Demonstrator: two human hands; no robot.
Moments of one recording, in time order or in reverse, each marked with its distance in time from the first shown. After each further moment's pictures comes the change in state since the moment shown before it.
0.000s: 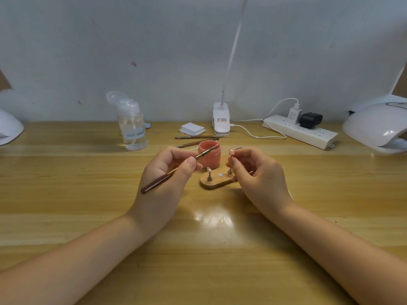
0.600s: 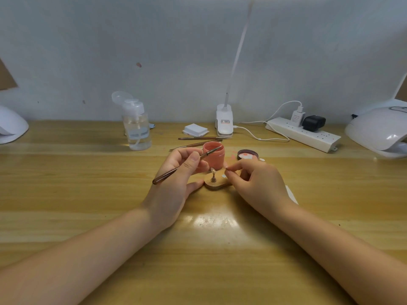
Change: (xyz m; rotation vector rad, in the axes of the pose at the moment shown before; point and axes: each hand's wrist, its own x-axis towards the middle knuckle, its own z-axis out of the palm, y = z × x) left_hand 0.012 -0.009 0.007 -0.336 -0.052 -0.291; right_hand 0.005 0.010 0.006 -0.364 -0.104 0.027
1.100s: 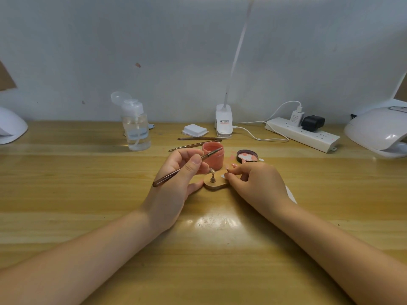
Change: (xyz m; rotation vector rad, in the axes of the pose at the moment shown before) left_hand 0.000 -0.002 -0.002 0.015 -0.016 0.018; right_hand 0.003 0.000 -0.001 -0.170 -0.035 0.028
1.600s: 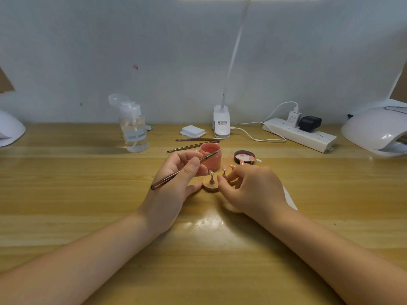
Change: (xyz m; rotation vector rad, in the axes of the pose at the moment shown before) left_hand 0.000 -0.003 0.000 0.008 -0.014 0.017; right_hand -0.012 -0.009 0.000 -0.060 0.075 -0.069
